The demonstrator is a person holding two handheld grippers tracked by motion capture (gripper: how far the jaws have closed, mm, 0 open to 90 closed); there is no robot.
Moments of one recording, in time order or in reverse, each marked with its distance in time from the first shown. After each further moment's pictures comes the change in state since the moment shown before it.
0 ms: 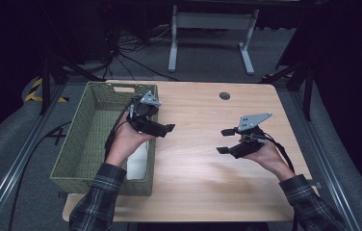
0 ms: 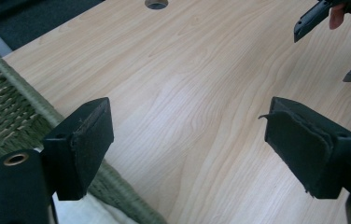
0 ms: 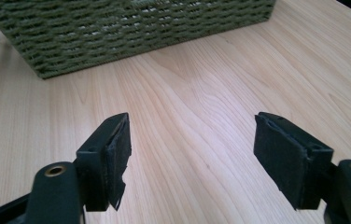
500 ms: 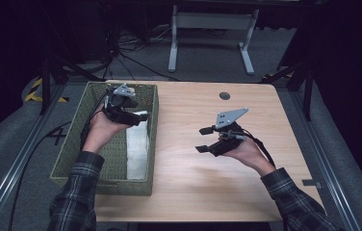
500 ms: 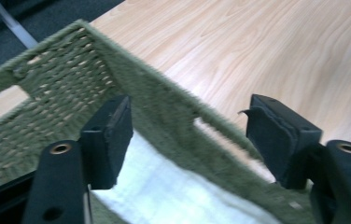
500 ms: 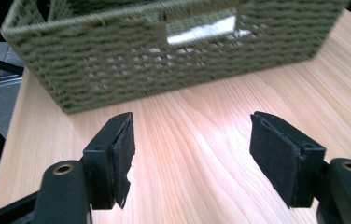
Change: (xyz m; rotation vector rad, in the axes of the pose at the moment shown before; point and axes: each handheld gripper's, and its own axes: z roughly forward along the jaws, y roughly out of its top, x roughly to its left) left arm 0.069 -0.022 -0.024 0.023 0.039 0.020; right arm 0.018 0.044 0.038 -0.010 0.079 -0.048
